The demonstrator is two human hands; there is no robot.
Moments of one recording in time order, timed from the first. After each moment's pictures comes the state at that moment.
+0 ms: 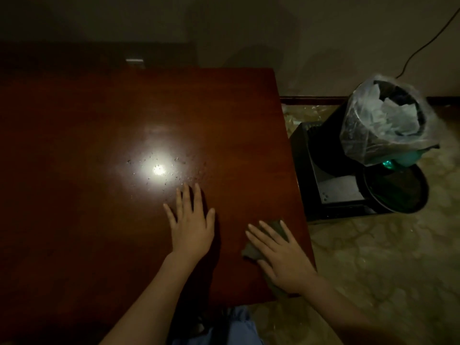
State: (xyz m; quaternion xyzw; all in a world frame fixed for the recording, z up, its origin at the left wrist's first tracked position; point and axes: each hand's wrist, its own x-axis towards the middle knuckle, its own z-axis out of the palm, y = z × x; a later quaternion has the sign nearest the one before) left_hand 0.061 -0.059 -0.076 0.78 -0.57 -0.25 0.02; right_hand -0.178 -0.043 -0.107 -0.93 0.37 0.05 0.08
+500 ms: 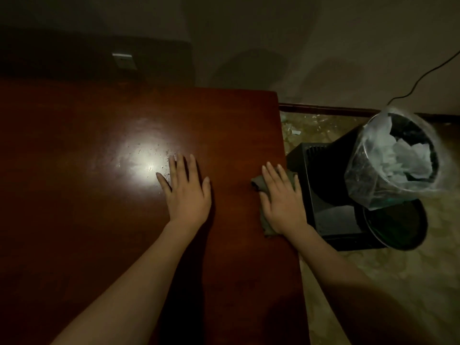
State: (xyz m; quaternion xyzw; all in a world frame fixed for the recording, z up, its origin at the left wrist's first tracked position) left_hand 0.070 -0.227 -0.094 0.81 -0.55 -0.18 0.05; right_hand -0.146 -0.261 -0.101 -0.81 0.56 0.03 0.14
